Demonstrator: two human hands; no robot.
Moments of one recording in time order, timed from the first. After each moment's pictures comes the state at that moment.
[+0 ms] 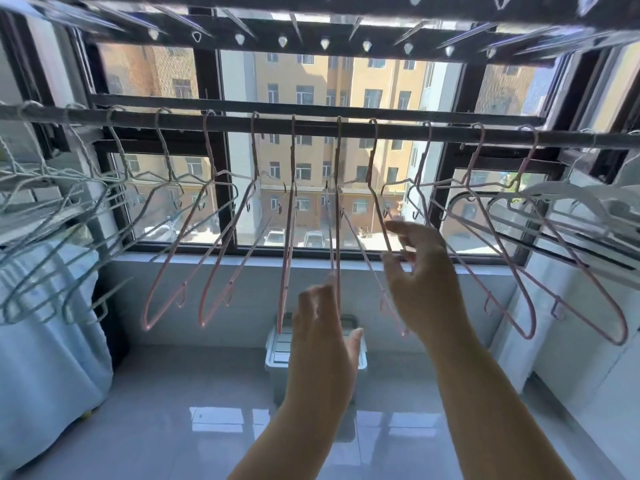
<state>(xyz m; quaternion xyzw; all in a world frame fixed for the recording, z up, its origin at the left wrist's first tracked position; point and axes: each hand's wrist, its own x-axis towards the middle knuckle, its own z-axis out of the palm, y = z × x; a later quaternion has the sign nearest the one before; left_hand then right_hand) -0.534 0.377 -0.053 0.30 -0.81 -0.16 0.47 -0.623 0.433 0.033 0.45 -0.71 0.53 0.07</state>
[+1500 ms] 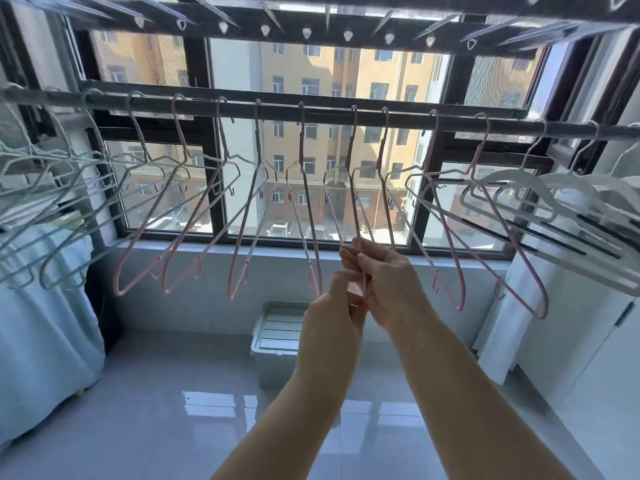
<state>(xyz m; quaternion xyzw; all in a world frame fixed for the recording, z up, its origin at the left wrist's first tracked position) -0.595 0.446 -0.040 0.28 -0.78 -0.29 0.48 -0.684 0.454 0.003 0.23 -0.39 0.78 -0.42</state>
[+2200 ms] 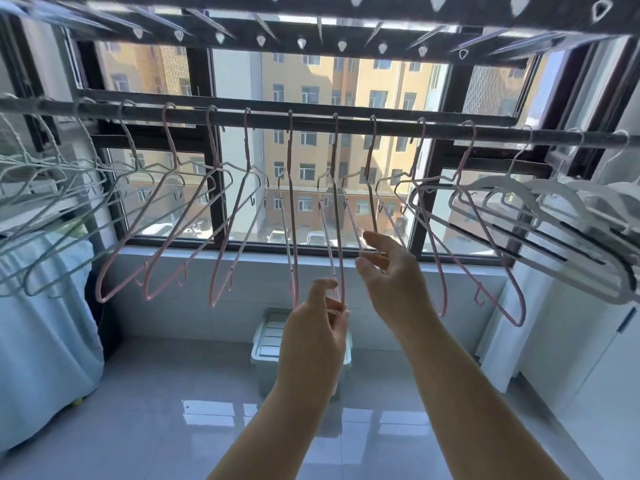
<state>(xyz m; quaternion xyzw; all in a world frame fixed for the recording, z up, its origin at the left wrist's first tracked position) -0.577 0.435 -0.043 0.31 -0.77 -0.26 0.49 -0.672 0.471 0.014 0.43 -0.70 0.57 -0.06</state>
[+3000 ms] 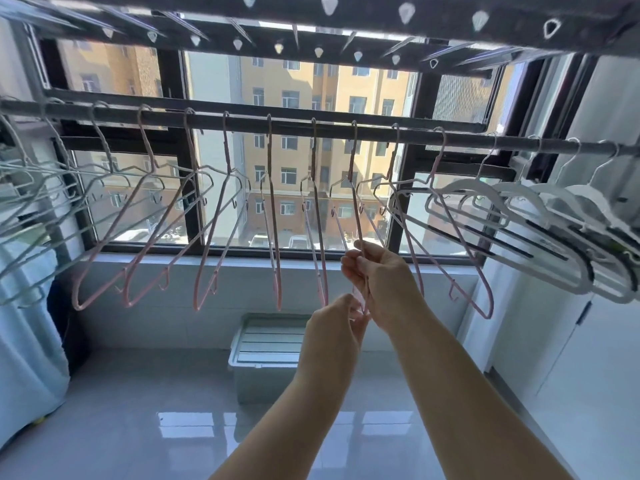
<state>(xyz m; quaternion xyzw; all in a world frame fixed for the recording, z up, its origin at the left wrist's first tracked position) -0.633 0.458 -0.051 0.27 -0.82 -0.27 0.43 -0.713 0.481 0.013 0.24 -0.46 0.78 -0.35</state>
